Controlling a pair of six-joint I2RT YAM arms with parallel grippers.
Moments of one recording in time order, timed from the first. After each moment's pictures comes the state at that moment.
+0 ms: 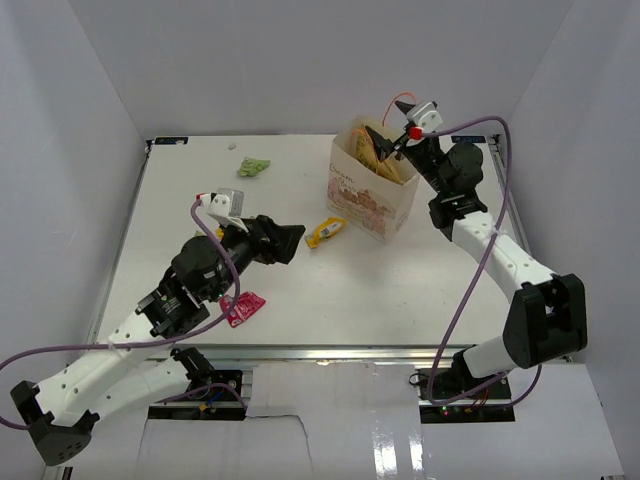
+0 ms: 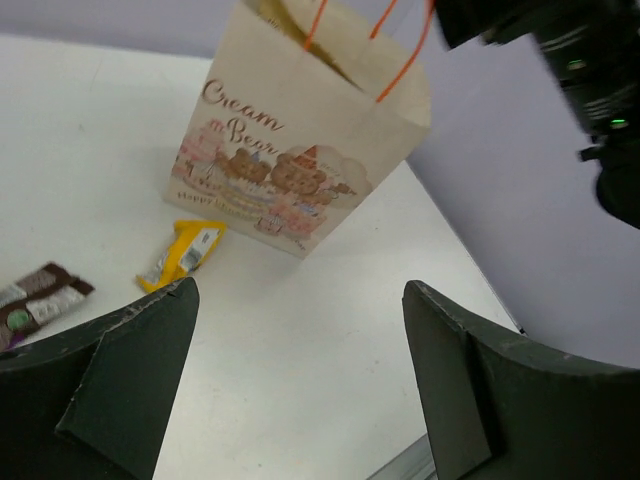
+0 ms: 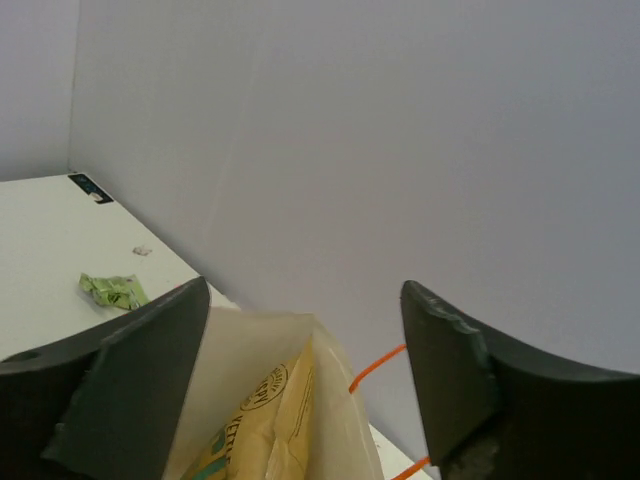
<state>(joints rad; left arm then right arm) -0.84 0.75 0.83 -0.06 -0.25 -0.43 0.34 1.46 1.11 0.72 -0.37 -0.27</state>
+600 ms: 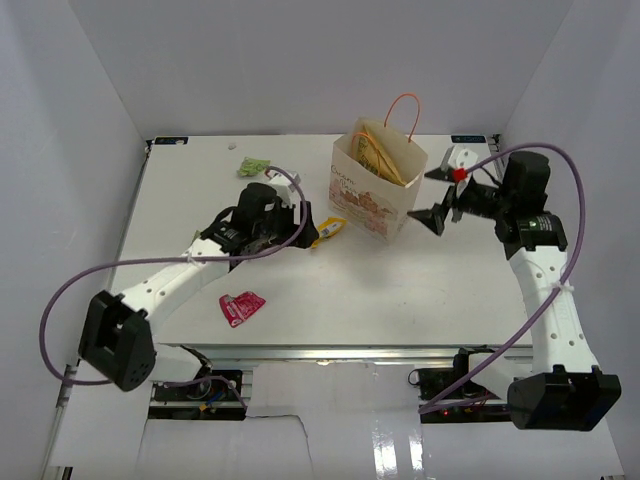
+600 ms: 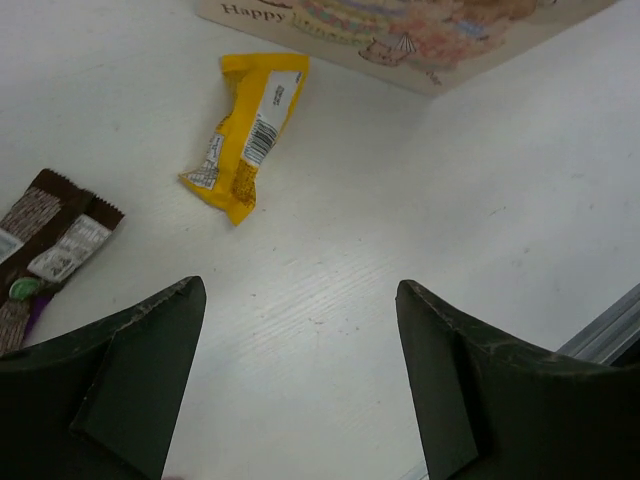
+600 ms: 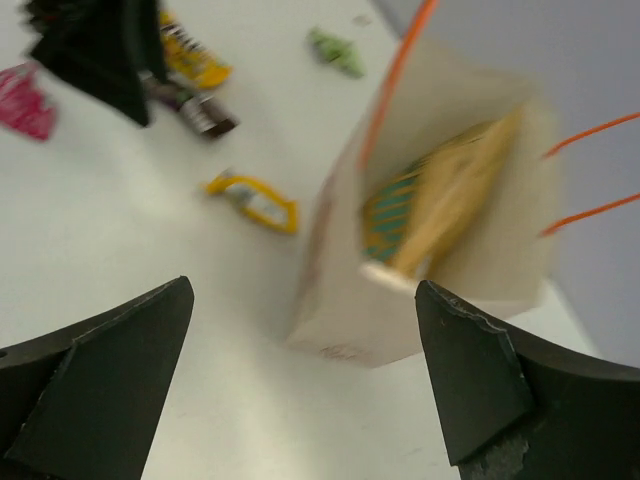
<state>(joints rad) -0.58 1.31 0.99 -0.23 0.10 -0.37 0.01 1.12 1.22 -0.41 -0.98 -0.62</state>
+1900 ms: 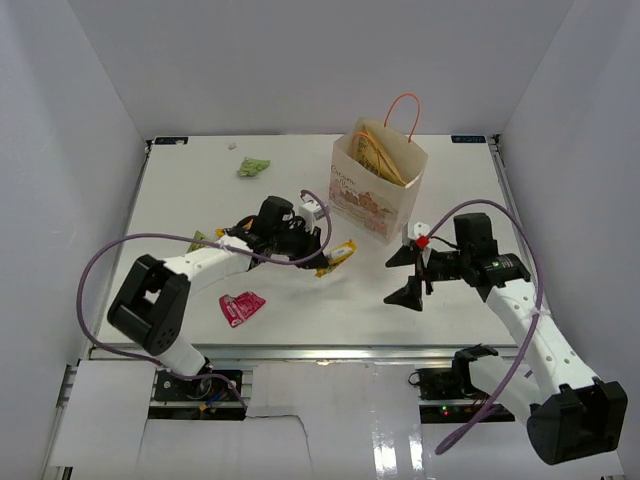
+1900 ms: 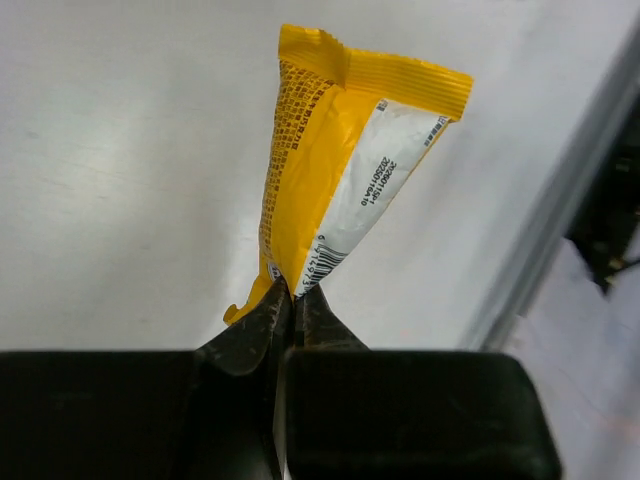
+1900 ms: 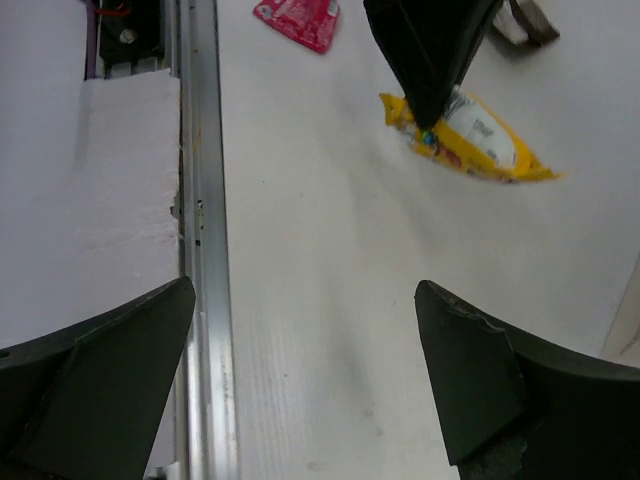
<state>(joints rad) -0.58 1.65 0.99 -0.09 0.50 -0.11 0.19 0.95 0.77 -0.68 -1.11 -0.64</state>
